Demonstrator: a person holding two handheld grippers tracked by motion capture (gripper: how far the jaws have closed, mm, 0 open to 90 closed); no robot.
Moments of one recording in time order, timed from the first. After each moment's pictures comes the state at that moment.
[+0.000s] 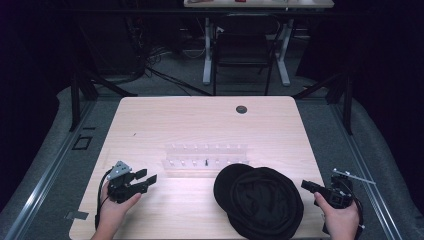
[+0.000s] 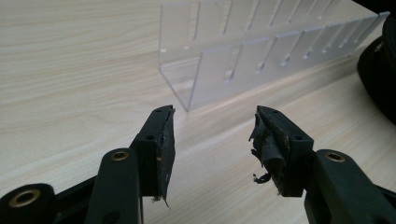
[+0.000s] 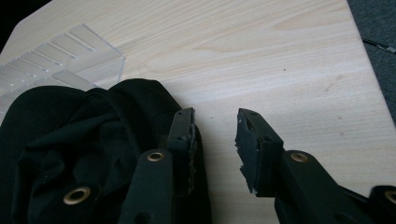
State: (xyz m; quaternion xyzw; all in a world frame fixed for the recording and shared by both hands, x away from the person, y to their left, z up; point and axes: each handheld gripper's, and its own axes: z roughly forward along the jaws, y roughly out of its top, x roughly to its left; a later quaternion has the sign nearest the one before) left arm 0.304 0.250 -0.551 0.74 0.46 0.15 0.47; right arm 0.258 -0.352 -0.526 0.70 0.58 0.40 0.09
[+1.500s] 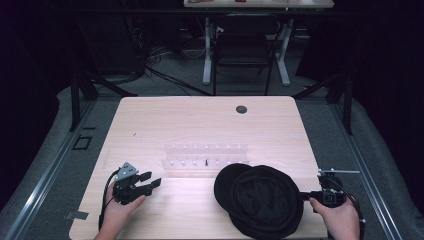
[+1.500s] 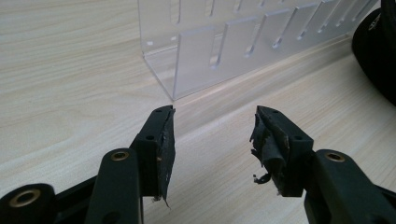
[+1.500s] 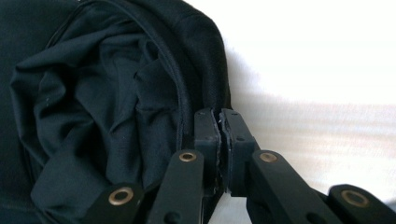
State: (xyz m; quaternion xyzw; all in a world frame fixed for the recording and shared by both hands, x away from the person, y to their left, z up) left arm 0.303 0.237 -0.556 0.77 0.44 0.15 0.44; right arm 0.261 -0.329 -0.510 0.69 0.67 0.27 0.02
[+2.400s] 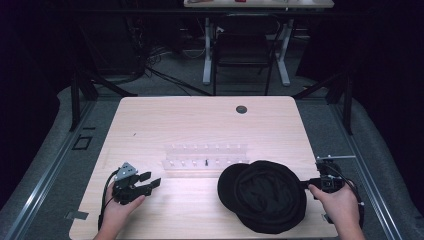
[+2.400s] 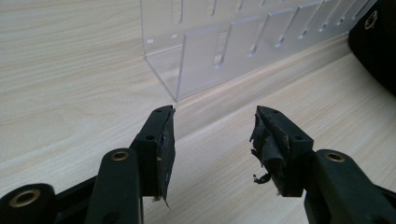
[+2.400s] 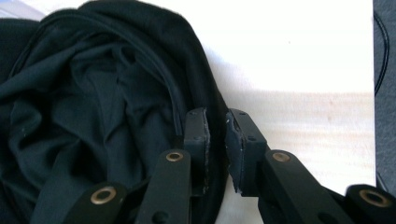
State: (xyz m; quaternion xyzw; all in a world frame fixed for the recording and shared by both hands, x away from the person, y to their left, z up) left arm 0.303 0.238 -0.557 0.77 0.44 0.15 0.44; right arm 0.292 -0.333 -0.498 0.70 0.67 0.23 0.04
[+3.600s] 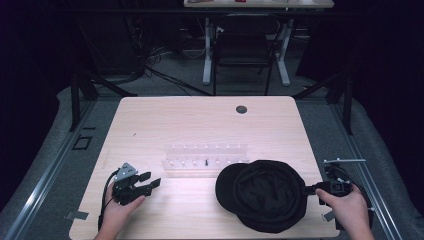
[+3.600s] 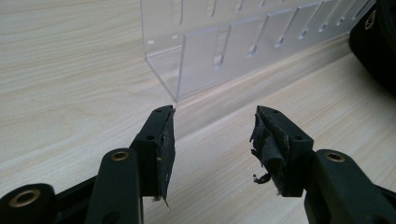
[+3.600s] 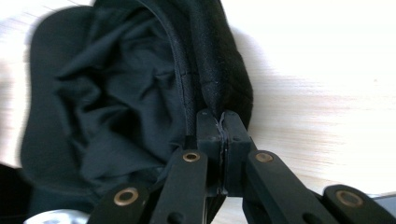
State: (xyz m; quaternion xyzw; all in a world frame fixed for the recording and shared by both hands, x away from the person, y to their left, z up) left arm 0.302 0.237 -0.556 0.77 0.44 0.15 0.44; right arm 0.278 -0.344 -0.486 0.70 0.65 0.28 -0.05
